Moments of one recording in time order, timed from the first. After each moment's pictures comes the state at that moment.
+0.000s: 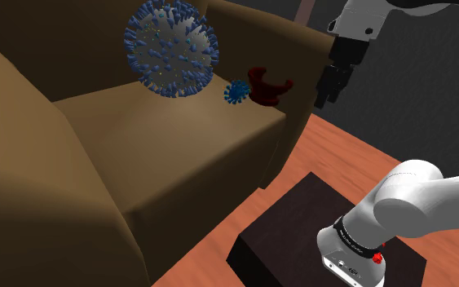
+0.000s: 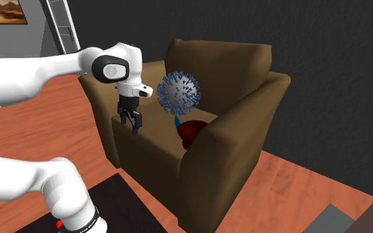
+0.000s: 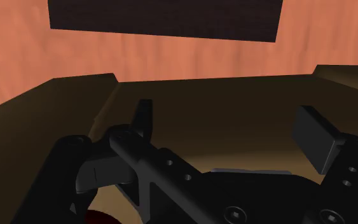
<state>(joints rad) -0.02 -0.74 -0.01 -2.31 0.08 1.43 -0.04</state>
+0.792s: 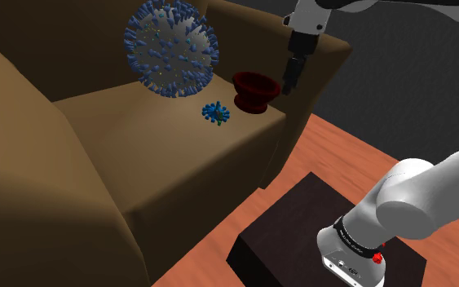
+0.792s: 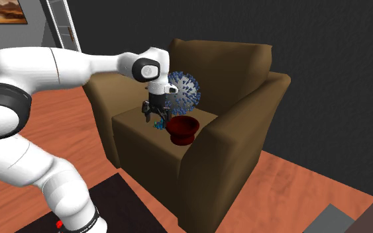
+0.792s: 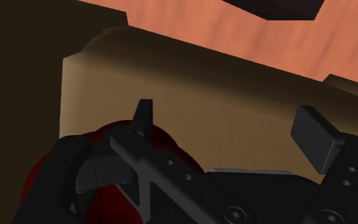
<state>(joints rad) 0.05 -0.37 -0.07 -2.10 0.01 1.59 -0.34</state>
